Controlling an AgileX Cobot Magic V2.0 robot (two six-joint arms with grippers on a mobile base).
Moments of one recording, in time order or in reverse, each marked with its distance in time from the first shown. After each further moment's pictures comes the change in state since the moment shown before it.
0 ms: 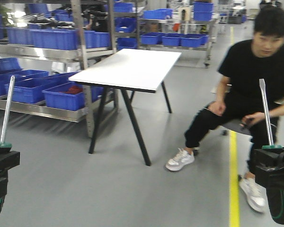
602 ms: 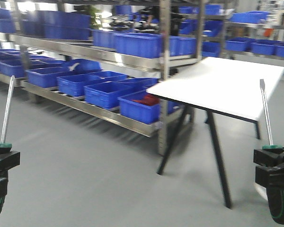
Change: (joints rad) left arm -0.001 0.000 0.000 0.000 0.000 0.000; right arm 0.000 0.000 0.000 -0.001 0.000 0.000
